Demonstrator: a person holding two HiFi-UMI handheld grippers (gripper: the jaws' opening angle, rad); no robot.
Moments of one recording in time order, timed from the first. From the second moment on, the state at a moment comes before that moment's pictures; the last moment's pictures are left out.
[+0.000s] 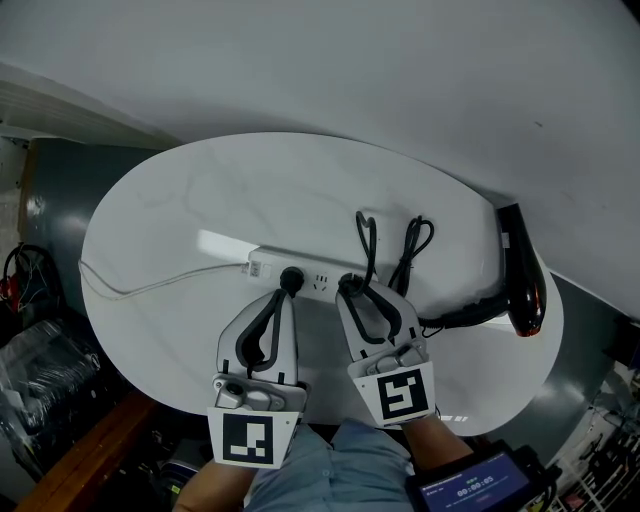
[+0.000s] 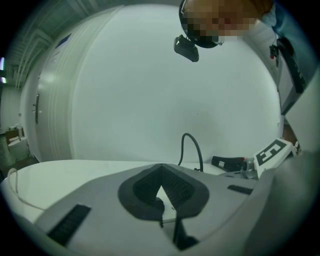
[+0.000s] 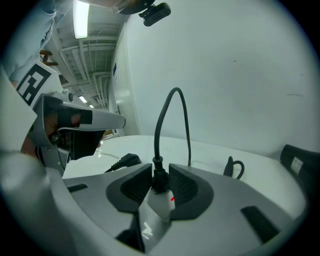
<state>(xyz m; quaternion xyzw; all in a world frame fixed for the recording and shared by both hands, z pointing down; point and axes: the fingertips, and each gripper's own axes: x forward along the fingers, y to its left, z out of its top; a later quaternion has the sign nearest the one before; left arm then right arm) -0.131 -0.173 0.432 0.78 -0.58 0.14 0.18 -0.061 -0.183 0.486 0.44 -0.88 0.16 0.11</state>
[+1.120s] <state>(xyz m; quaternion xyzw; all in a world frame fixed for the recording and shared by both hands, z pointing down) -0.134 -0.174 0.430 0.78 -0.59 0.14 0.18 -0.064 -0.179 0.489 0.42 -0.88 0.12 0.18</state>
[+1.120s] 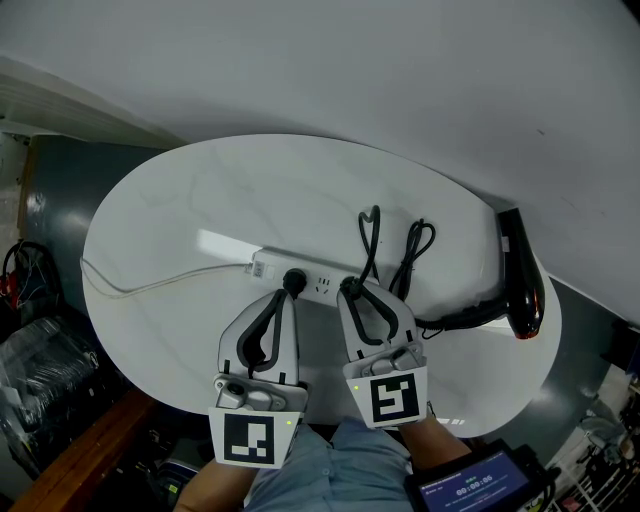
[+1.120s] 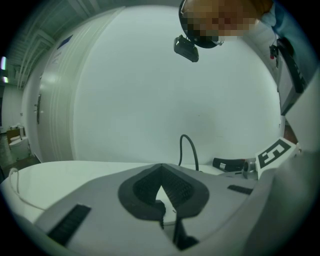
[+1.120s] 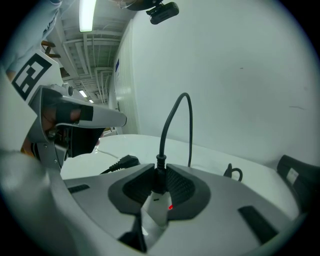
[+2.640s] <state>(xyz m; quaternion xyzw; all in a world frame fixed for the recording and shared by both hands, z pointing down) -0.064 -0.114 0.322 0.82 -0.57 0.07 0.02 0.045 -0.117 0.415 0.51 -0.84 0.13 0.14</state>
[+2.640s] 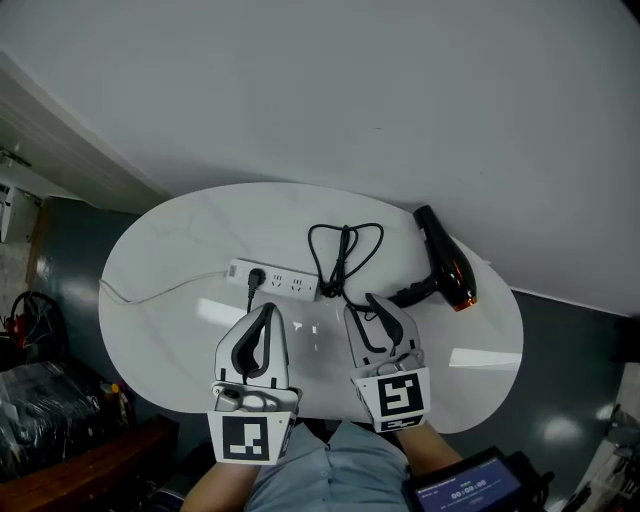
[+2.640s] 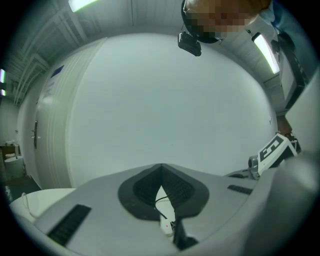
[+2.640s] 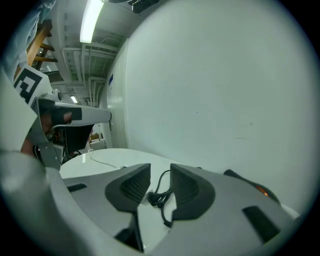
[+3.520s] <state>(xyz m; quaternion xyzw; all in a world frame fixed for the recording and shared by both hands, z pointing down) -0.068 -0.055 0.243 0.76 -0.65 0.00 -0.03 0.024 -0.077 0.265 0.44 -0.90 -0.03 -0.02</state>
